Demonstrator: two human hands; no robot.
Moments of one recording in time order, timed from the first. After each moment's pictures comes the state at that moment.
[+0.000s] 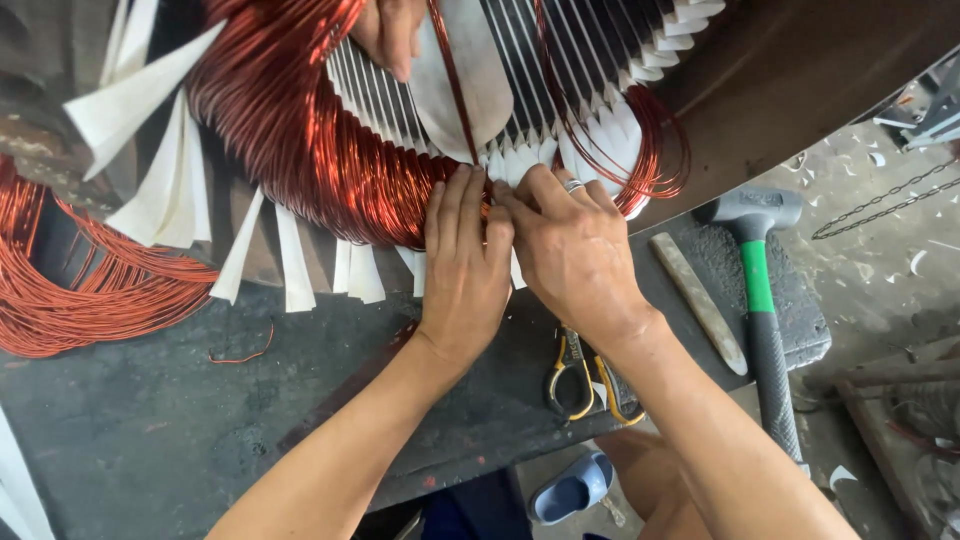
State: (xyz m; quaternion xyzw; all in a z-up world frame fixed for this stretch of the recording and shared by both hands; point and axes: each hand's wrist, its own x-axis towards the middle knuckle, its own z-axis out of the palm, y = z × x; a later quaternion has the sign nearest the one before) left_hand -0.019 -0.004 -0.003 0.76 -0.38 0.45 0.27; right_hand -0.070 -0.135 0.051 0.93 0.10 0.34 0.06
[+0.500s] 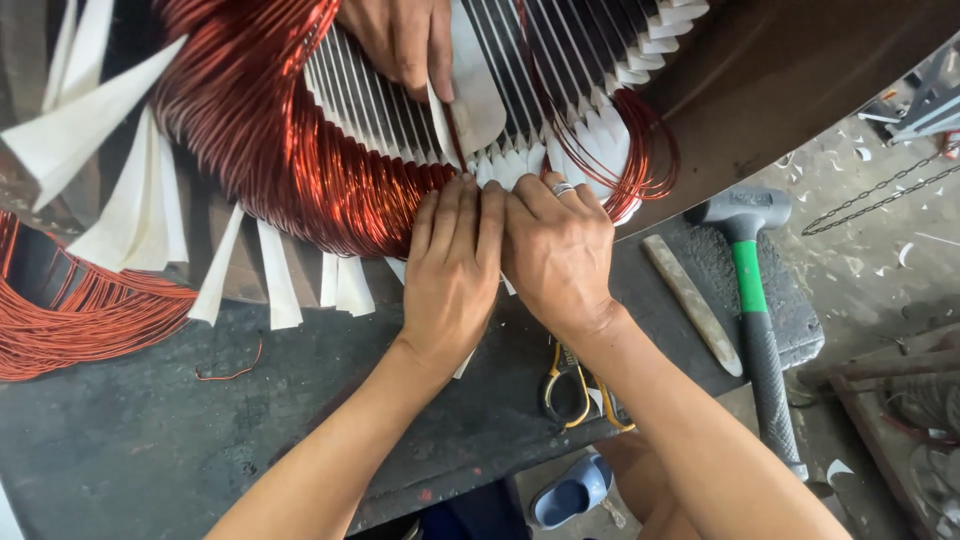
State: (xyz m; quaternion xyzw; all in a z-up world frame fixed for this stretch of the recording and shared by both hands) left_hand -0.014 0.002 0.001 0.79 -0.38 0.45 0.17; right_hand -0.046 -0.143 0.018 0.89 0.10 0.44 0.04
